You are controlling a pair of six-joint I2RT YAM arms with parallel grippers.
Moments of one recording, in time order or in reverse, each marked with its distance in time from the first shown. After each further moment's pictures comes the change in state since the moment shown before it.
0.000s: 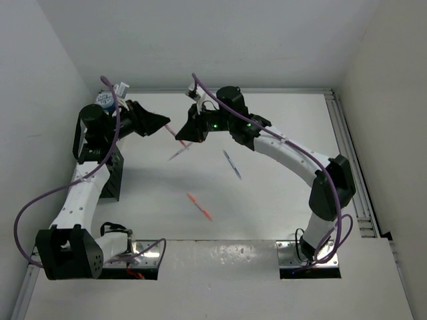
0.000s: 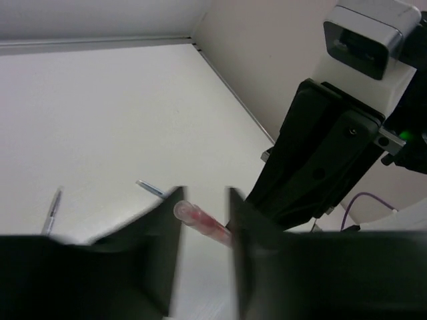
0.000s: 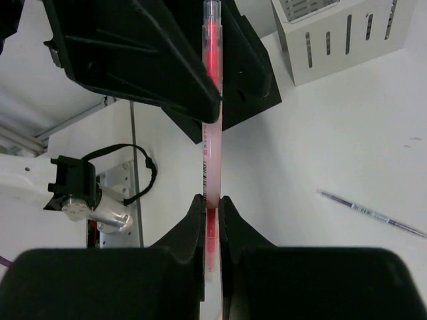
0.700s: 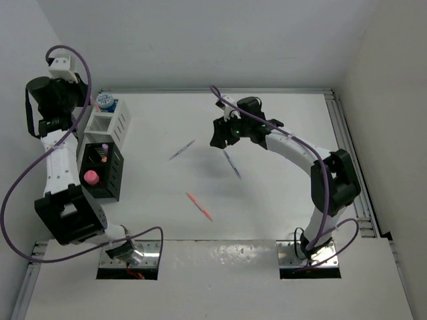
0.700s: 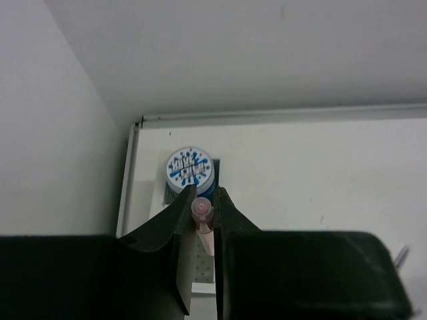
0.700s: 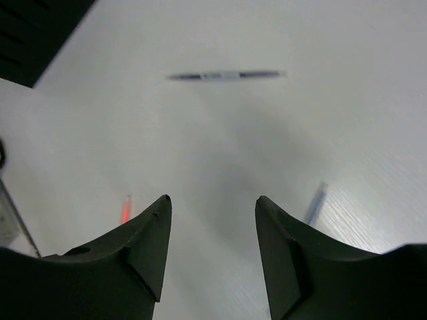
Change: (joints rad) left arm 0.374 0.273 0.428 -0.253 -0.474 0.645; right arm -0.186 0.005 -0.205 -0.124 0.218 -0.113
